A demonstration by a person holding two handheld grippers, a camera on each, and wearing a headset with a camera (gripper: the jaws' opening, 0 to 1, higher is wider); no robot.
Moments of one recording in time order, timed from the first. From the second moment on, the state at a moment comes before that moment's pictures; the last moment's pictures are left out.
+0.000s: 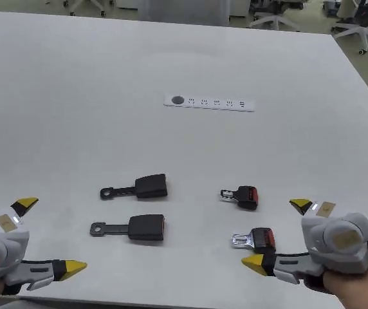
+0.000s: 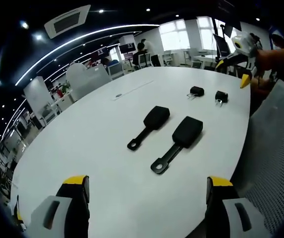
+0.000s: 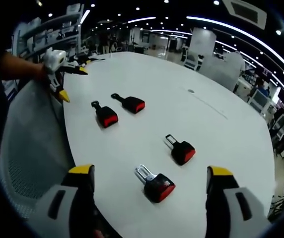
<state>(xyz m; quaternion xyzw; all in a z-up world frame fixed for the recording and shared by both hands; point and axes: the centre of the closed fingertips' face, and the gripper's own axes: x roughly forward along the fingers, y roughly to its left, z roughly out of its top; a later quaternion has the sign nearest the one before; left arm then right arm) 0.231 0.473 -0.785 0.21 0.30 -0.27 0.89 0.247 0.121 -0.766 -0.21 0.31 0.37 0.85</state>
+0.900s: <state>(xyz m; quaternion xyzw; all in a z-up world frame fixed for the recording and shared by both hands) 0.257 0.423 -0.781 0.31 0.29 -0.38 0.82 0.254 0.097 -0.772 -0.33 0.31 0.47 0.76</state>
